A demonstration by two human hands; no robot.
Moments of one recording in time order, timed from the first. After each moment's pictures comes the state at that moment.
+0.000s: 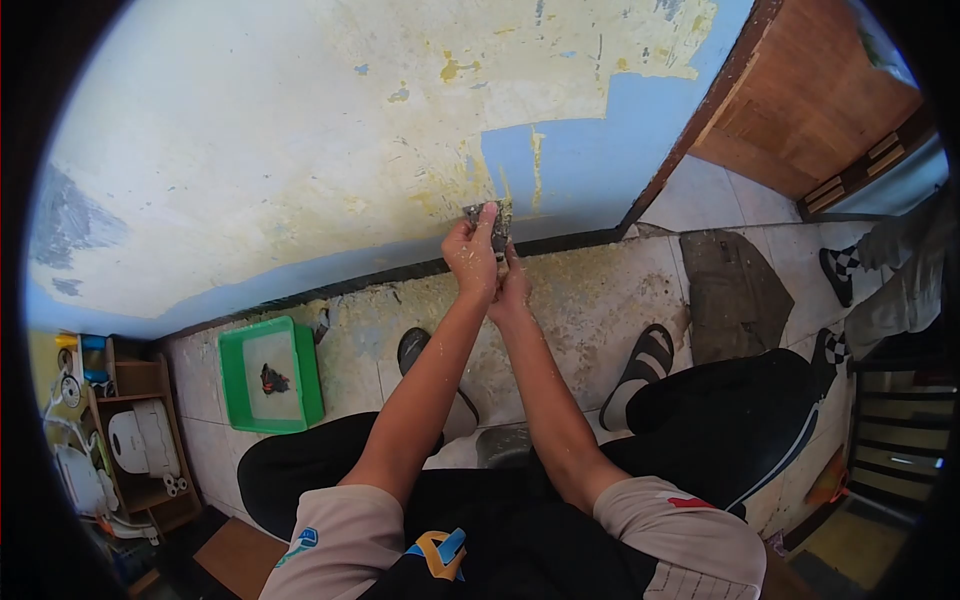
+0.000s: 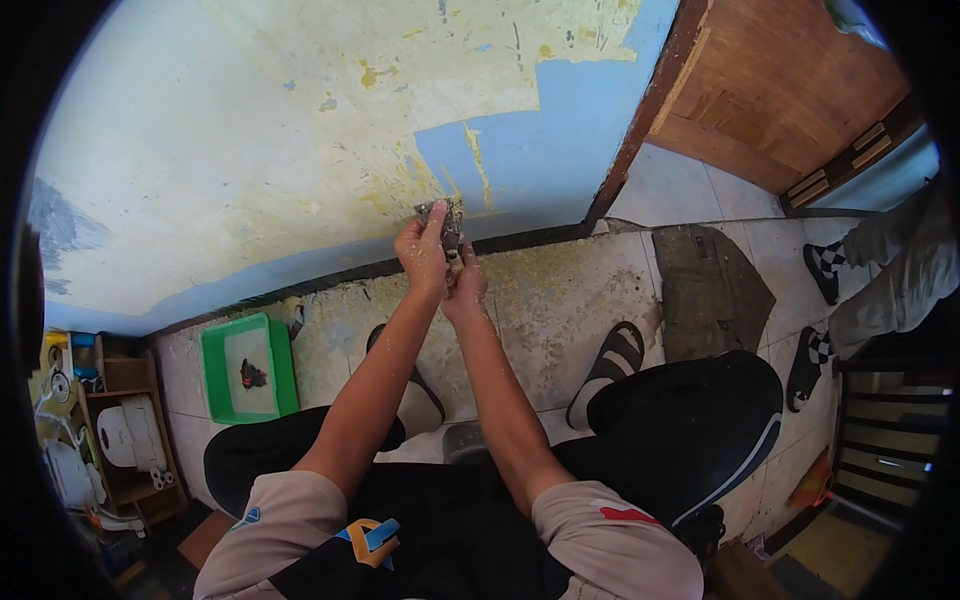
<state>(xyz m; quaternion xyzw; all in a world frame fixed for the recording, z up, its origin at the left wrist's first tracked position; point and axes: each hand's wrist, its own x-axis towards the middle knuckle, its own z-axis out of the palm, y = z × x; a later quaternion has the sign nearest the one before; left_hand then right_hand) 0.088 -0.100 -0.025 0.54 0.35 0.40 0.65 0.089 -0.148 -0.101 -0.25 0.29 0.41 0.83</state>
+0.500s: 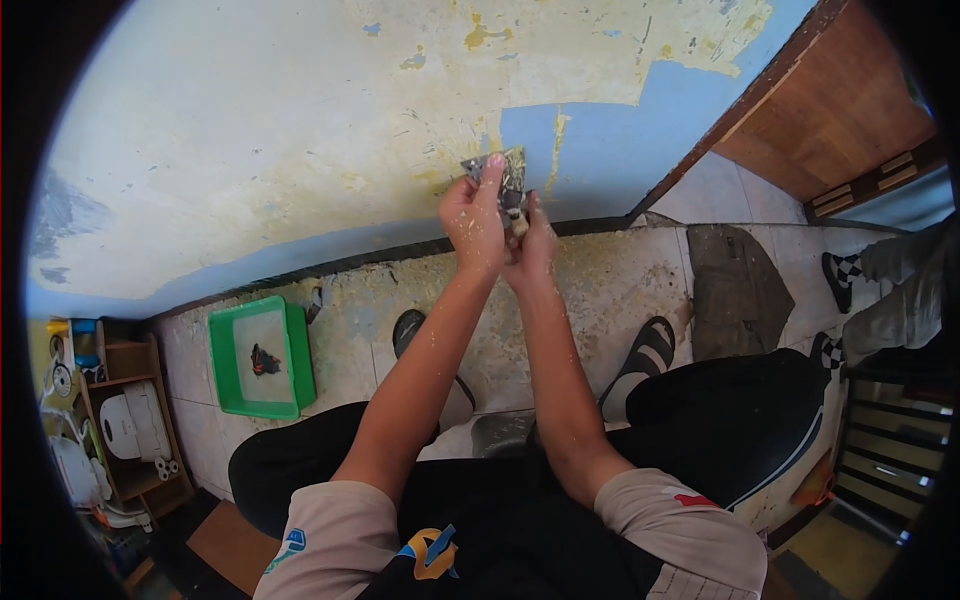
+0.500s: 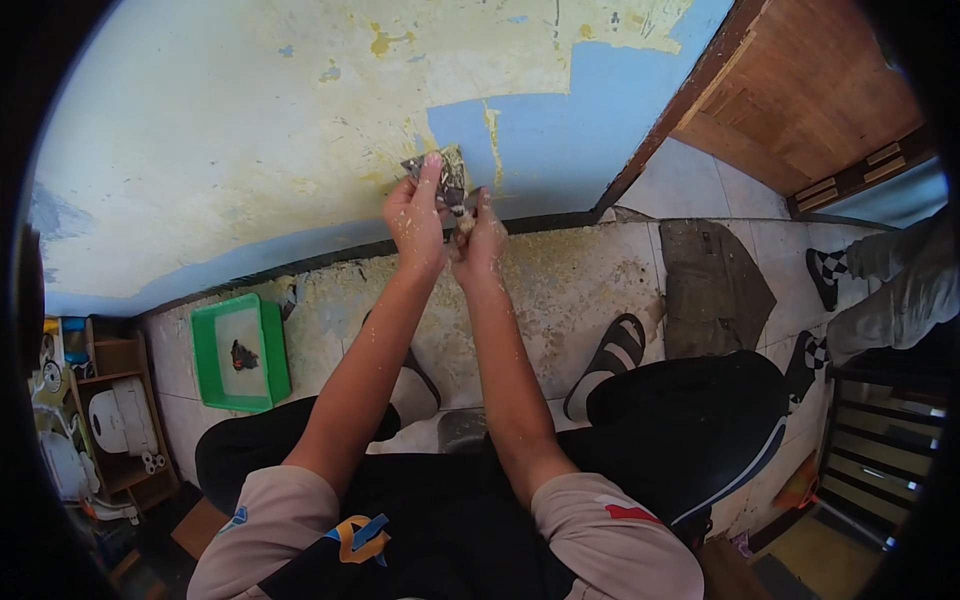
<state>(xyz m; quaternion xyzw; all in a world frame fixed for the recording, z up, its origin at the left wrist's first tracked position) 0.096 -0.101 0.026 0.46 0.33 0.40 0.72 0.122 -0.151 -0.068 -0.30 0.18 0.39 0.85</state>
